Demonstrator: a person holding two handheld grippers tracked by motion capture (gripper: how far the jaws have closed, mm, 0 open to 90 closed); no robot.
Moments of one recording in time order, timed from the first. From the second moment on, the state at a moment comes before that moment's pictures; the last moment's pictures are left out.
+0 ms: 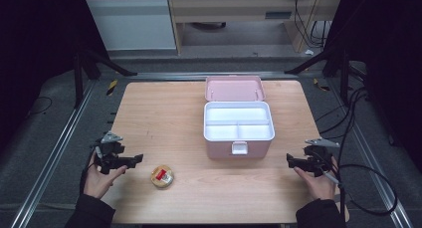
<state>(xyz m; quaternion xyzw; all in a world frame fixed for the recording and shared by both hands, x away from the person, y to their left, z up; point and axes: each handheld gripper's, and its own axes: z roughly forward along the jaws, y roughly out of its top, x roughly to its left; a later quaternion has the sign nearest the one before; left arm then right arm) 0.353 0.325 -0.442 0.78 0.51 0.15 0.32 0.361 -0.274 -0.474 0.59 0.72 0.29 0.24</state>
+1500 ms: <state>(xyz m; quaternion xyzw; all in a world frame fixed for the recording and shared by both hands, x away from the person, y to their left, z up) 0.349 0.229 -0.478 0.89 0.40 0.05 0.19 0.364 -0.253 -0.482 0.55 0.77 0.23 0.23</state>
